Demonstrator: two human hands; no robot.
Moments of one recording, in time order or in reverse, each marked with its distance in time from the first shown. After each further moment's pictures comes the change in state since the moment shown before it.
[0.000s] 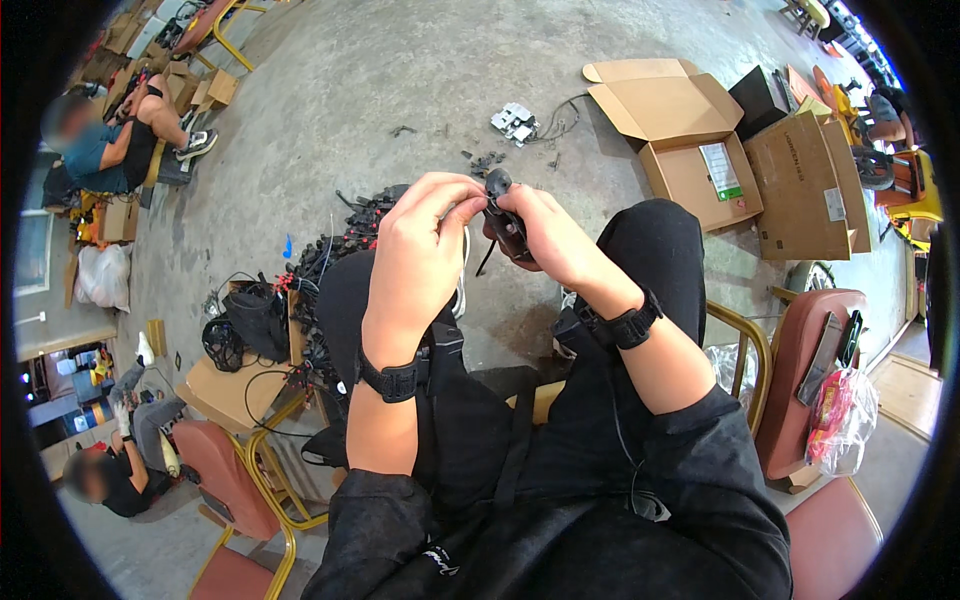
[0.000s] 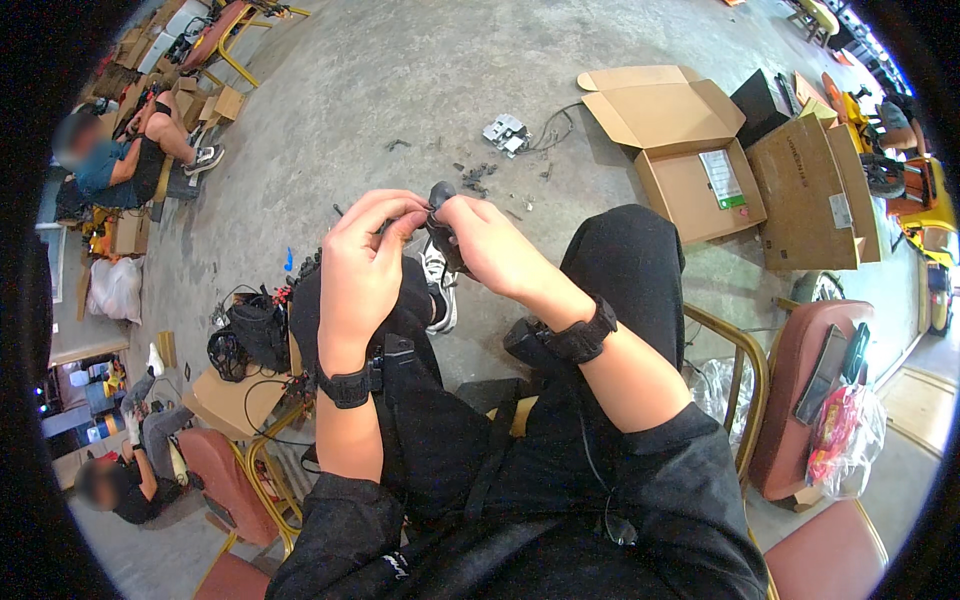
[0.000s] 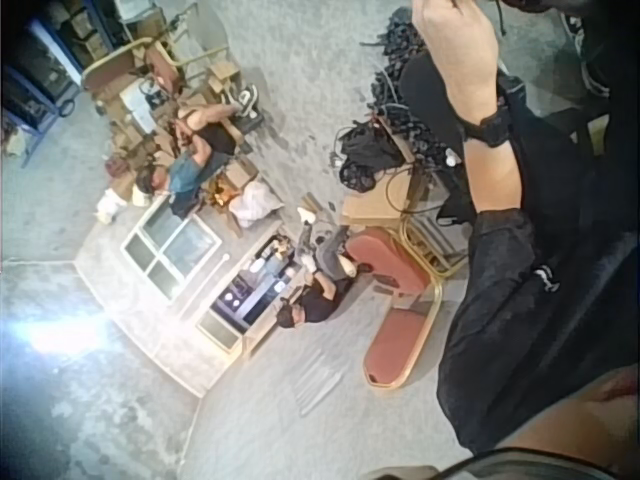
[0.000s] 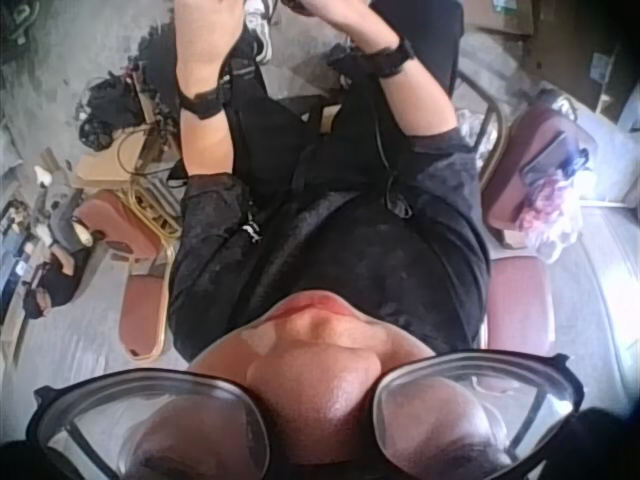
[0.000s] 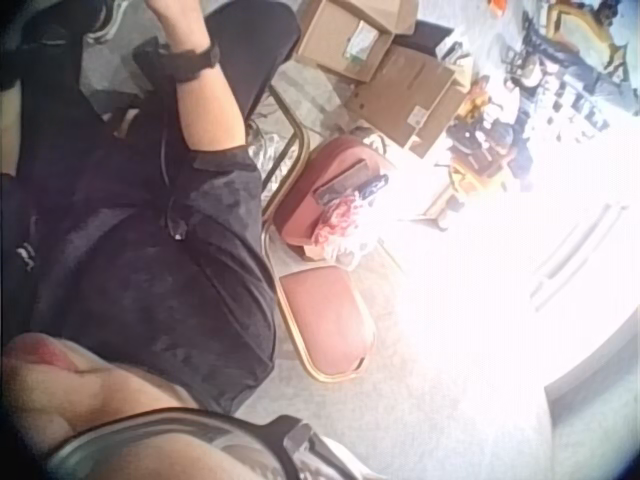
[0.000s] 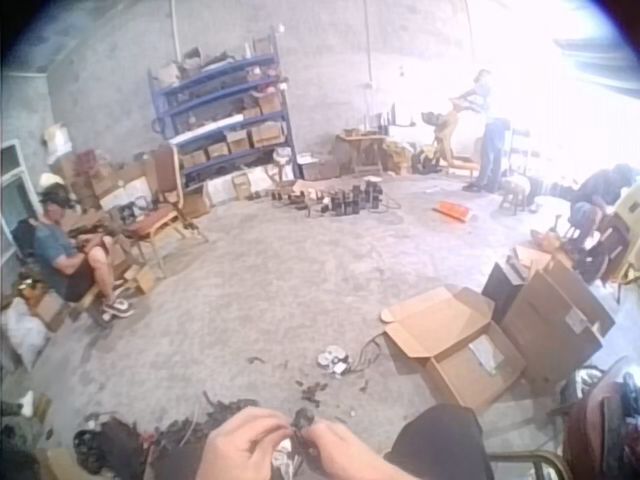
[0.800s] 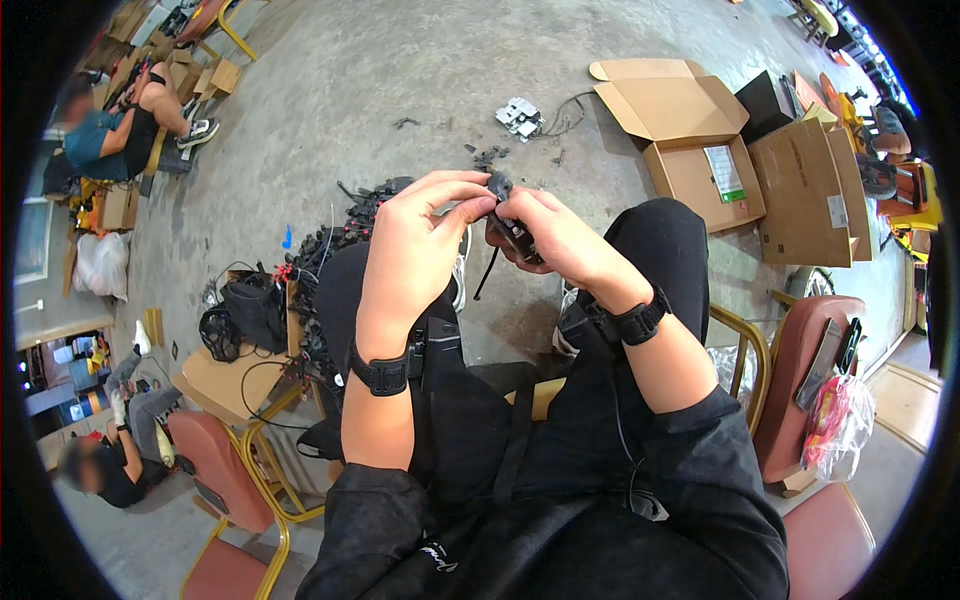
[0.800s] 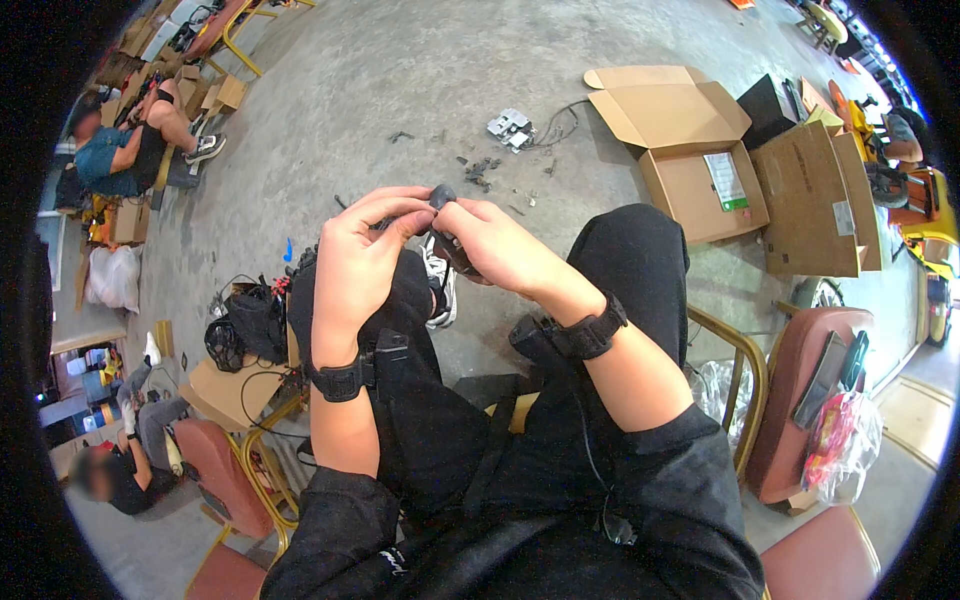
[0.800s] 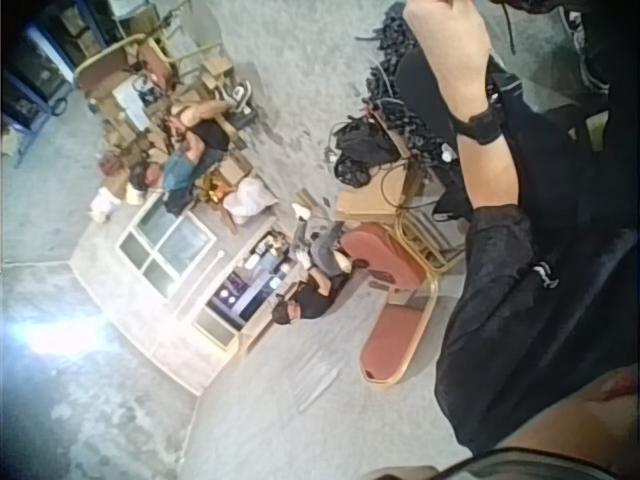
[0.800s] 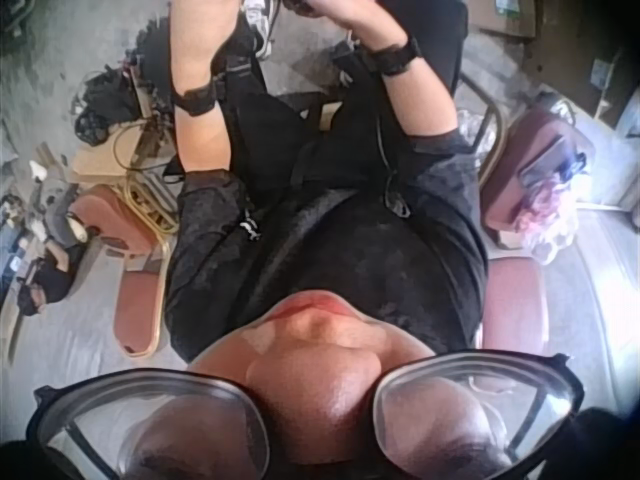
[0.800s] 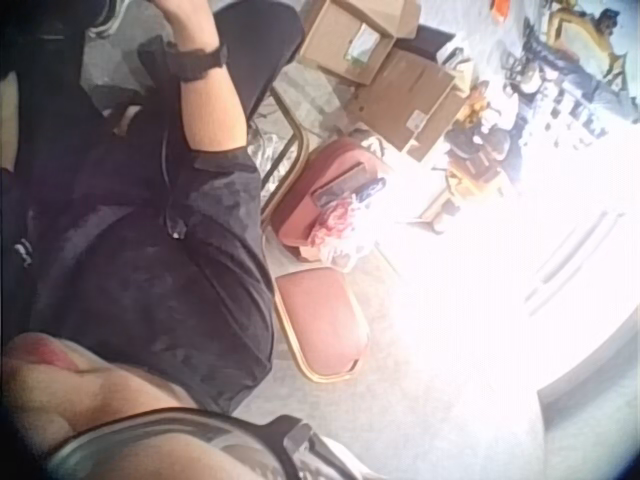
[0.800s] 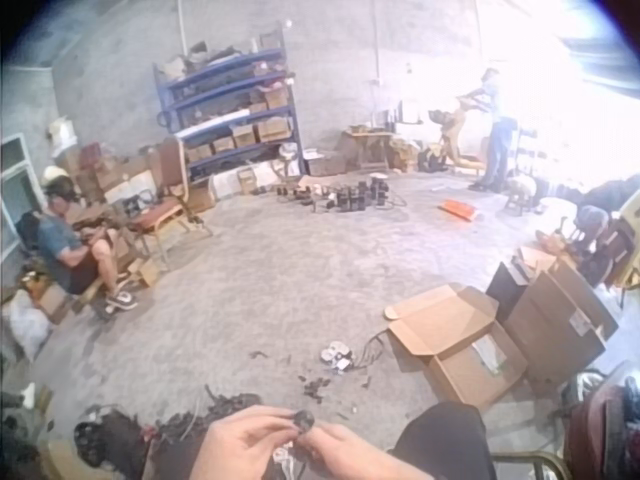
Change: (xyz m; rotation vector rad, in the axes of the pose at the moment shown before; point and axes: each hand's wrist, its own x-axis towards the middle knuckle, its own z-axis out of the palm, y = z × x) left_hand 0.001 0.002 -0.010 -0.212 -0.121 -0.274; right_hand -0.002 -0.004 -0.004 -0.015 -0.122 0.069
